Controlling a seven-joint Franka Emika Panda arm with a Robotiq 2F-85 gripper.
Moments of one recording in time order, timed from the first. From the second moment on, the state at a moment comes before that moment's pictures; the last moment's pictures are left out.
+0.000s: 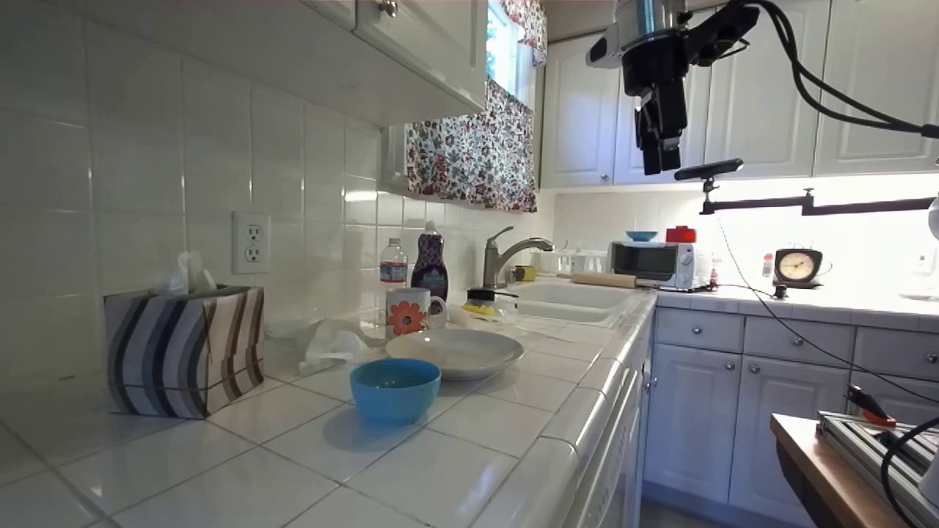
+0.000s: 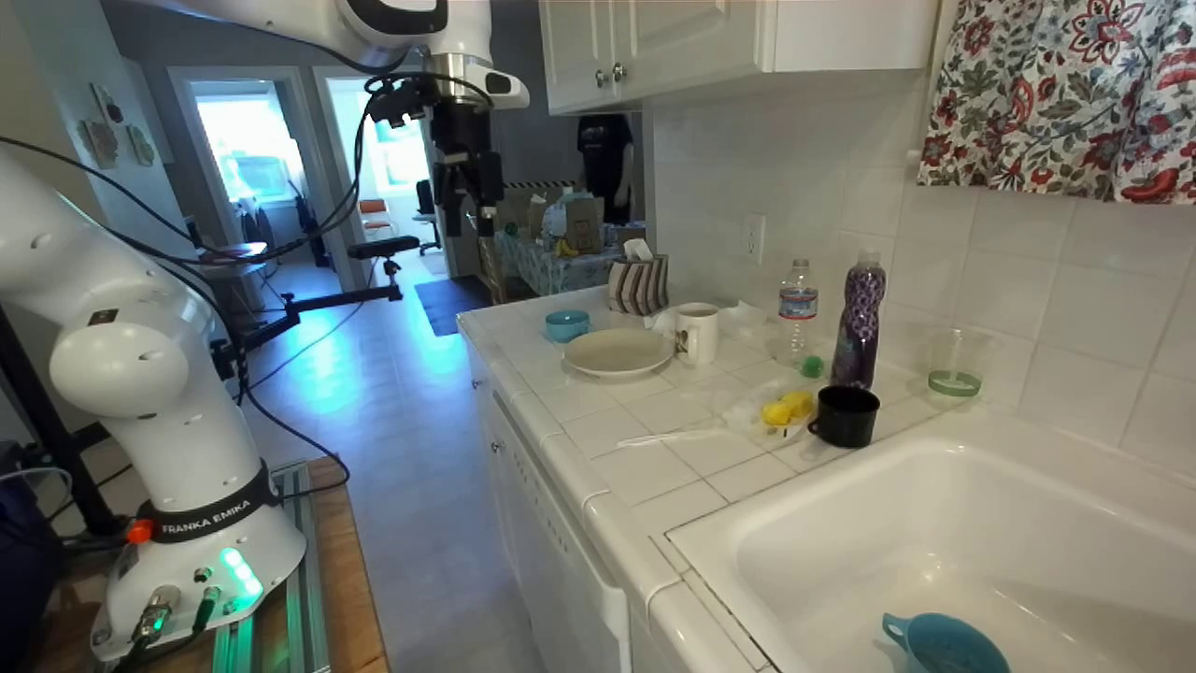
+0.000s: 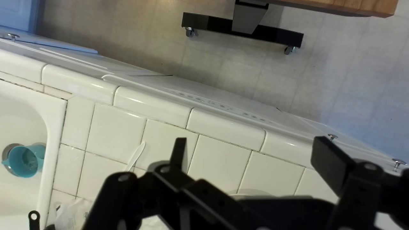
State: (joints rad) arm 0.00 -0.48 0.03 -2.22 -0.12 1.61 -0.11
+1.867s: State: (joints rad) arm -0.14 -0.30 -0.03 -2.33 -0.17 2.41 0.14
